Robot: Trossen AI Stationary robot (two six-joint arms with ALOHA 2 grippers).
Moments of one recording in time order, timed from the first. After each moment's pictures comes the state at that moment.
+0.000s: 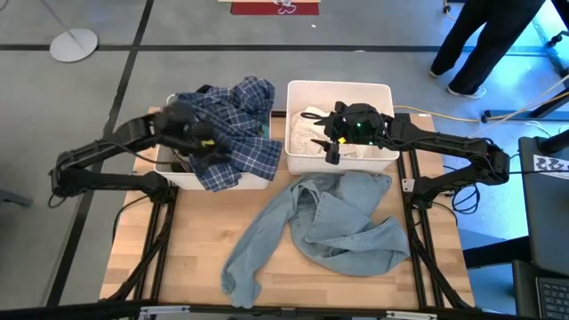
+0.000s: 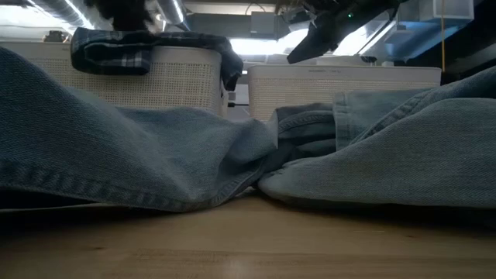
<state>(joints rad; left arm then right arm) 0.41 0.87 0.99 -0.77 0.32 -0.13 -0.33 1.29 1.10 -0.29 0.01 -0.34</state>
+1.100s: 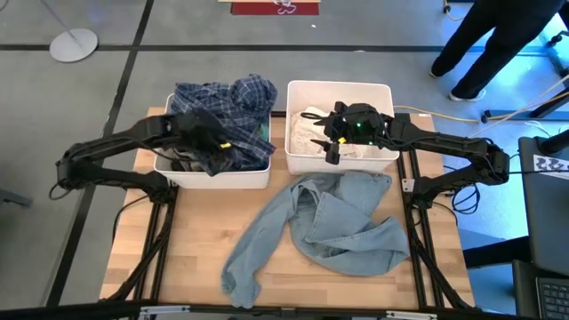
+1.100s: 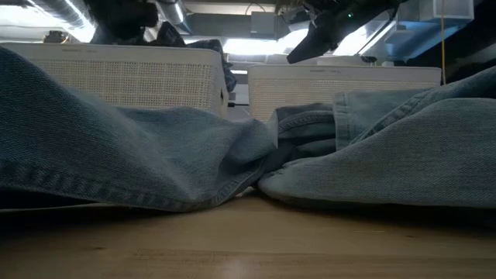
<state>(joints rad) 0.39 0.99 1.02 -0.94 -0.17 -0.09 -0.33 1.29 1.10 -0.29 0.01 -0.35</state>
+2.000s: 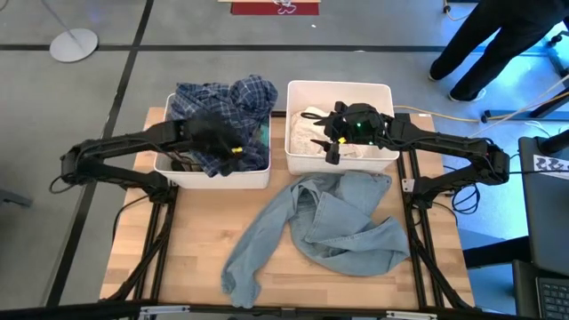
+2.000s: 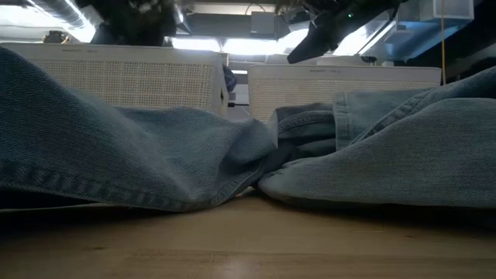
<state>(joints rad) 0.35 1.08 0.93 -0.67 -0.05 -0.03 -0.33 1.29 1.10 -0.29 0.01 -0.34</state>
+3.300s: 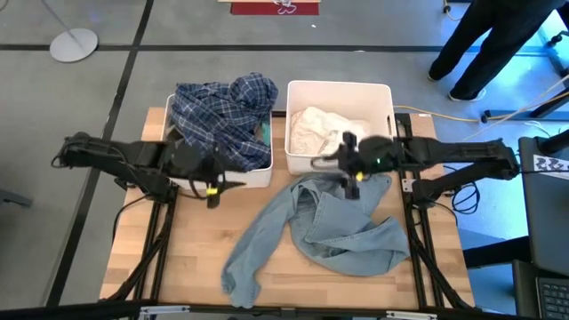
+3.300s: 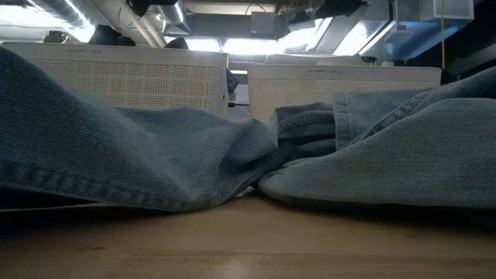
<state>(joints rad) -0.18 0.94 0.94 -0.47 -0.24 -0.06 0.07 1.19 1.21 -0.63 0.11 -0.11</state>
